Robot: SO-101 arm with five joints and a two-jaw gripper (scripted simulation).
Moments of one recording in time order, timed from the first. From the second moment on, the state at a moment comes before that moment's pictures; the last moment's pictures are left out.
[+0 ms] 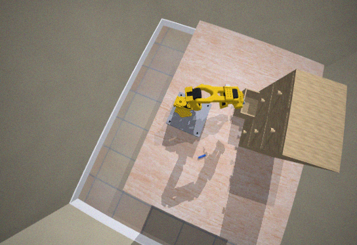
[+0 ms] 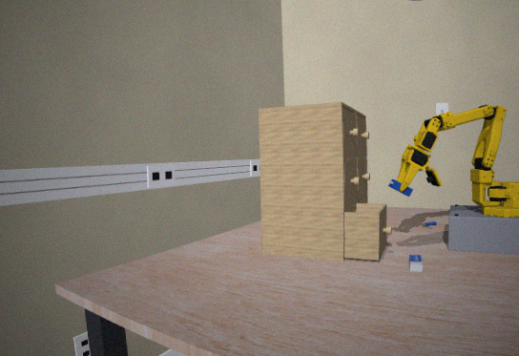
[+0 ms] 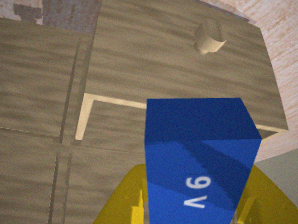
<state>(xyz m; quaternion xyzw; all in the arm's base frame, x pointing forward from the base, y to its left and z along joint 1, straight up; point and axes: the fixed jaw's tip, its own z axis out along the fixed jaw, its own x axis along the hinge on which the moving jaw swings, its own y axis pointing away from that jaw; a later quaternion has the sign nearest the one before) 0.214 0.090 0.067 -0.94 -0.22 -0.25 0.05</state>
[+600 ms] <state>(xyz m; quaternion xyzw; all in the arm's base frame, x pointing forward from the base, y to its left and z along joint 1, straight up) 0.217 0.093 0.068 -0.94 -0.22 -0.25 0.05</state>
